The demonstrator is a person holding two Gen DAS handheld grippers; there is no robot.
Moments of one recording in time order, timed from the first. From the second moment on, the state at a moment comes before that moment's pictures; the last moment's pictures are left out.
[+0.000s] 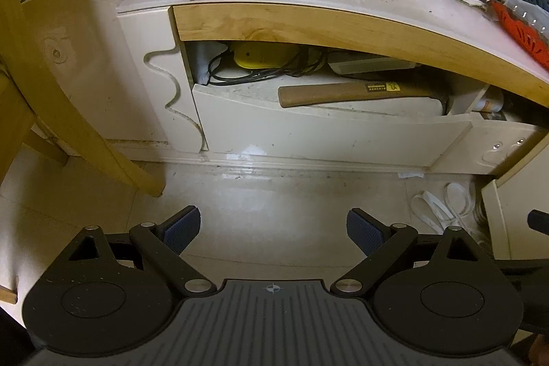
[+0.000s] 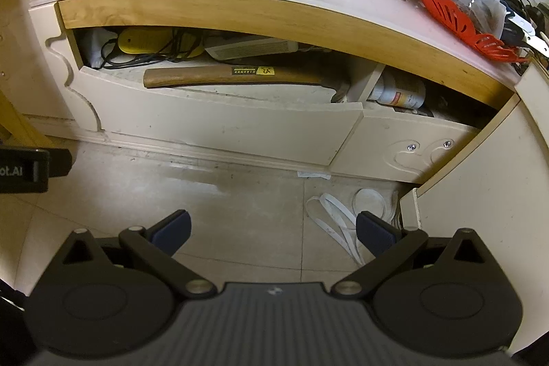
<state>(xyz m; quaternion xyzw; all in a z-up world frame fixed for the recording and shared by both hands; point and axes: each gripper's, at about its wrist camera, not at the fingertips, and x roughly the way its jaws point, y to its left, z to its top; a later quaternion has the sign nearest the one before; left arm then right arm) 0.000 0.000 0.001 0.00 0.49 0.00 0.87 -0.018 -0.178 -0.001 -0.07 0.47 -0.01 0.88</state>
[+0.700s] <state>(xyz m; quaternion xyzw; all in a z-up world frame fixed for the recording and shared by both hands) -0.001 0.002 -0.001 0.00 0.49 0.00 0.87 -0.020 -0.178 -0.002 -0.07 0.48 -0.01 0.88</state>
